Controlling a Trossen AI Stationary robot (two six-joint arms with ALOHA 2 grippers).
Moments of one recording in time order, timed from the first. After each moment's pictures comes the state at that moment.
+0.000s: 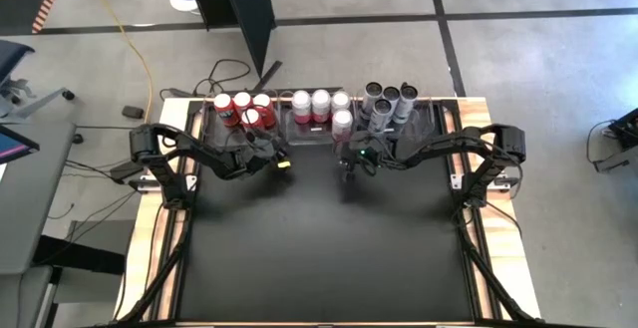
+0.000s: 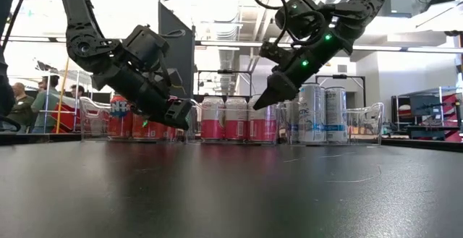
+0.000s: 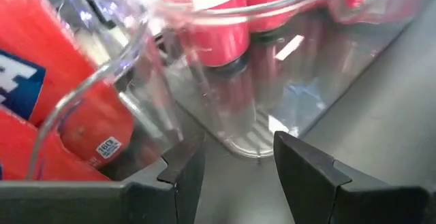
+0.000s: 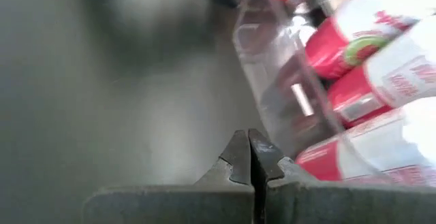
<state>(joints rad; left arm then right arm) 0.33 1.69 0.49 0.70 -0.62 -0.13 -0.22 1.66 0.85 0.19 0.24 -0.23</state>
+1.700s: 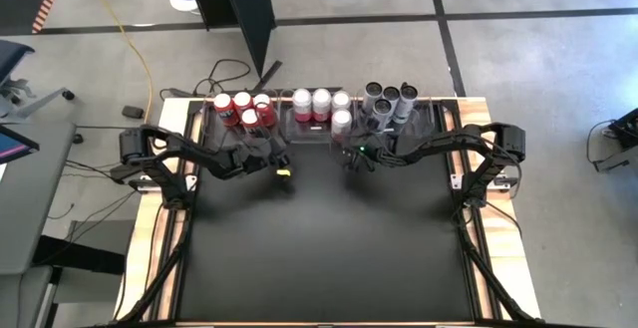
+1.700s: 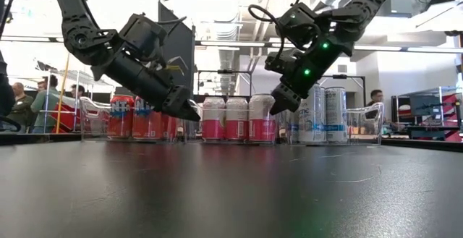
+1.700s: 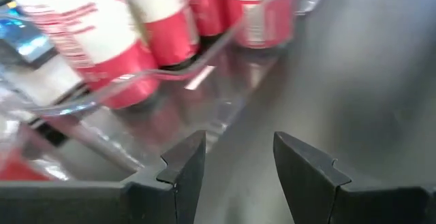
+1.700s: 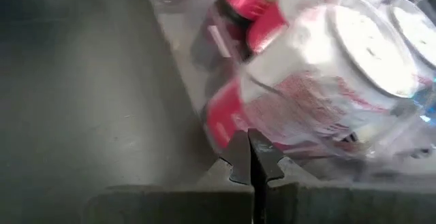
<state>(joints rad) 0.31 1.61 0.49 0.70 -0.37 0.03 -0.27 1.66 0.85 0.08 0.48 -0.21</state>
